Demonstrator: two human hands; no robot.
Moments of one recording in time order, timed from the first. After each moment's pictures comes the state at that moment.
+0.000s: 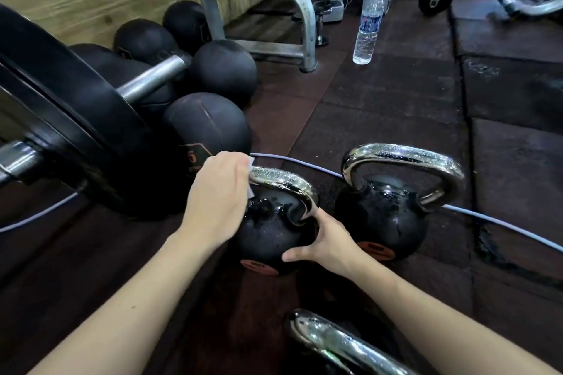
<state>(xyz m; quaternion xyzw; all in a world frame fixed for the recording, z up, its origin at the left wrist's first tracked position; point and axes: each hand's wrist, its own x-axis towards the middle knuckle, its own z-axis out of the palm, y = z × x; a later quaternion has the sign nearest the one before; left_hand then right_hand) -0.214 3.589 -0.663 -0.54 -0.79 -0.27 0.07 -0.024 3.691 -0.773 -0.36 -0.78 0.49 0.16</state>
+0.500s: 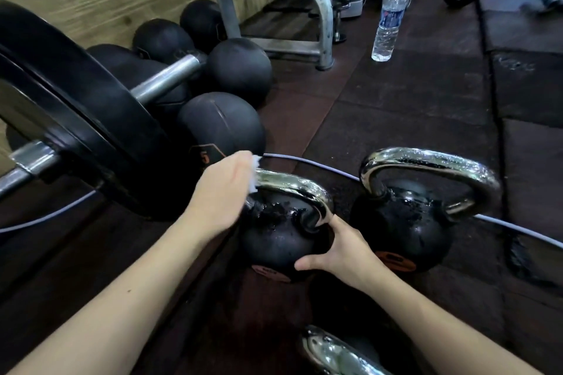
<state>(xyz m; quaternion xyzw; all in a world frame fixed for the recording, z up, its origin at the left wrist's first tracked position) -0.235 3.603 -0.664 -0.52 -0.79 -0.32 -0.04 -0.023 3.693 -0.774 -0.34 -0.79 0.47 0.17</state>
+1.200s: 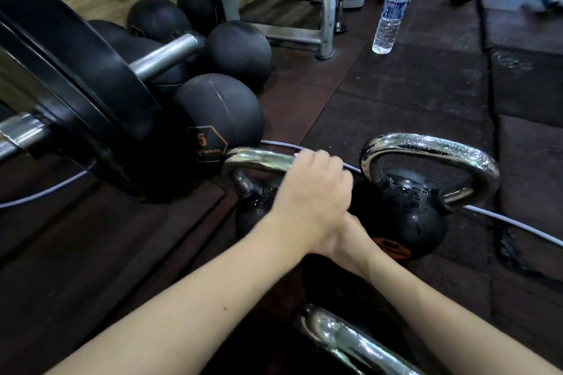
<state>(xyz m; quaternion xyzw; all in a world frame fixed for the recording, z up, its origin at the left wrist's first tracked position) -0.130 3.639 -0.676 -0.70 -0.69 -0.02 0.18 -0.029 3.690 -0.782 -0.33 -0.82 0.44 0.15</state>
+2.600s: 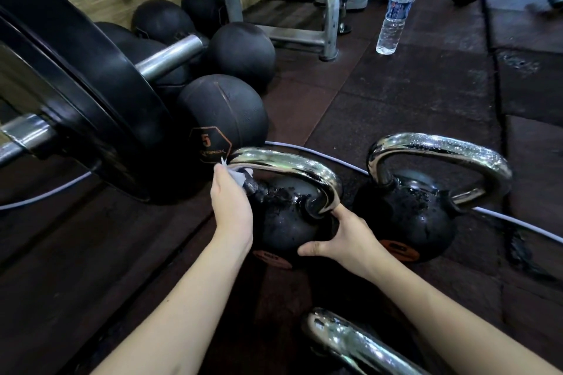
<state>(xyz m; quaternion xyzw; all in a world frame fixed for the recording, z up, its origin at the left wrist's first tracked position) -0.205 3.608 -0.722 -0.02 -0.69 -0.70 -0.19 -0.024 3.692 -0.778 -0.35 -0.81 0.45 0.15</state>
